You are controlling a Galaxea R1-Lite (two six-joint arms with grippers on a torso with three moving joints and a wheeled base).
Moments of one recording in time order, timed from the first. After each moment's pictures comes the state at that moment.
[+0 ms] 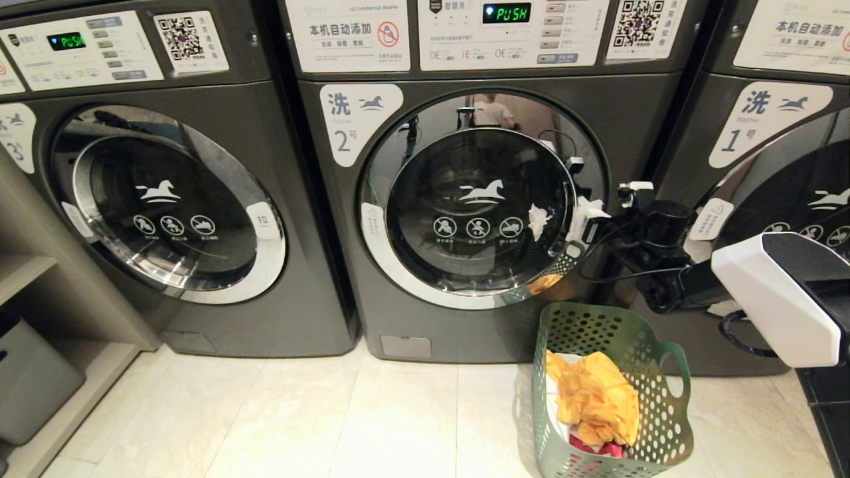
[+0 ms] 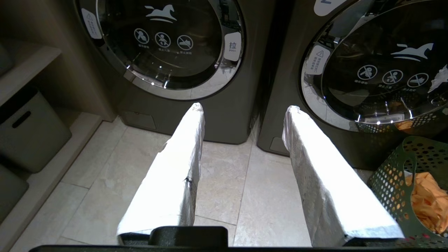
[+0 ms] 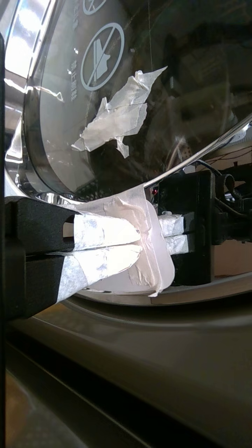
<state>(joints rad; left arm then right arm) -0.24 0.60 -1.10 0.54 0.37 -0.04 0.00 2.52 -1.69 -0.99 0.07 0.07</state>
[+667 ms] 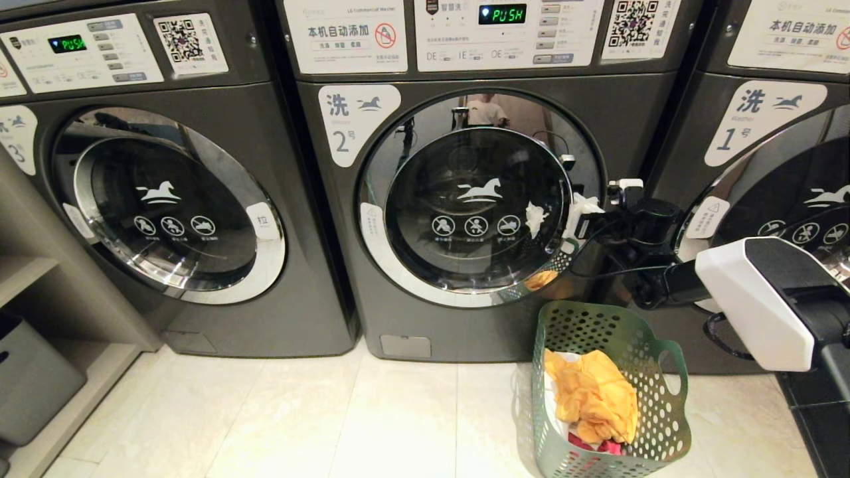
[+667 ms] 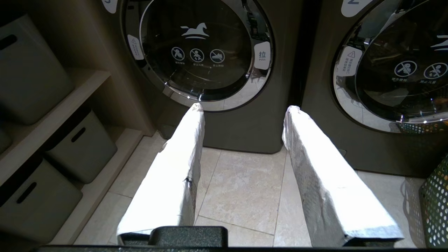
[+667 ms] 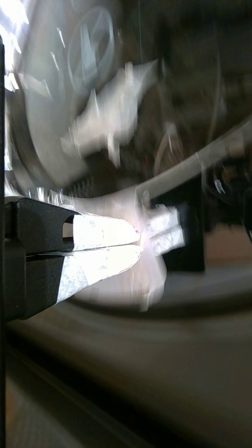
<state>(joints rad) -0.21 0.49 -1.05 0.53 0.43 0.10 0.05 2.54 -1.77 -0.96 0.02 0.04</state>
